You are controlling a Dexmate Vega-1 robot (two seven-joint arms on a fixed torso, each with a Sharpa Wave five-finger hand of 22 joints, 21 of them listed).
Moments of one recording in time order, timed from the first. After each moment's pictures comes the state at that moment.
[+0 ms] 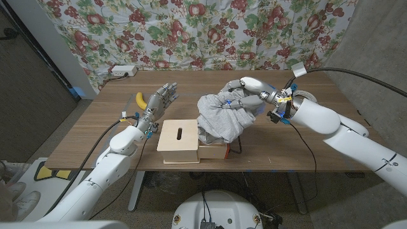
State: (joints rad) left arm 1.08 0.56 0.21 -1.54 -0.52 -0.32 -0.18; left_hand 0.04 -0.06 0.54 -0.12 0.25 0.18 -0.16 0.20 0.19 0.08 -0.08 0.20 0.18 -0.02 -0.03 0.18 0.17 0.08 -0.04 0.20 0.17; right arm -1.05 -0.95 -0.32 -2.07 0.09 0.38 0.17; right_hand 1.33 0.08 0.13 -0.14 0.31 0.87 -0.03 0.26 0.35 0.67 -0.08 0.79 0.54 0.94 -0.04 0.42 0.62 0.68 -0.07 1.27 0.21
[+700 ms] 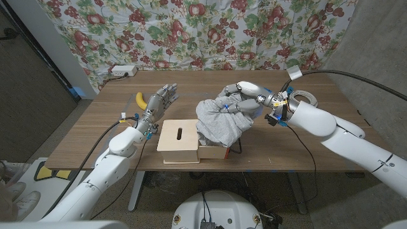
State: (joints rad) left arm 1.10 0.57 0.21 -1.56 -0.52 -0.32 -0.18; left_hand 0.04 -0.06 0.54 -0.12 0.25 0.18 -0.16 0.20 0.19 0.08 -0.08 0.20 0.18 -0.02 -0.03 0.18 0.17 0.08 -0.04 0.20 0.17; right arm -1.04 -0.95 -0.35 -2.07 0.03 0.37 0.17; right_hand 1.33 0.08 0.13 -0.14 0.31 0.88 -0.03 0.26 0.35 0.67 -0.08 0.79 0.54 0.94 -0.04 0.42 0.62 0.66 -0.06 1.29 0.20
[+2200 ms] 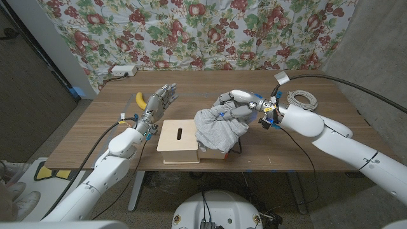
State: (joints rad) left arm 1.11 0.57 0.21 -1.56 -0.53 -0.33 -0.17; left_hand 0.04 -0.06 0.54 -0.12 0.25 0.18 -0.16 0.20 0.19 0.08 -0.08 0.20 0.18 -0.02 -0.03 0.18 0.17 0.08 -0.04 0.20 0.17; right arm -0.95 -0.90 -0.44 -1.99 -0.06 0.36 0.21; right_hand 1.33 0.08 0.13 -0.14 0.32 0.89 -0.03 0.24 0.35 0.68 -0.09 0.79 0.54 0.94 -0.05 0.42 0.62 0.63 -0.06 1.31 0.19
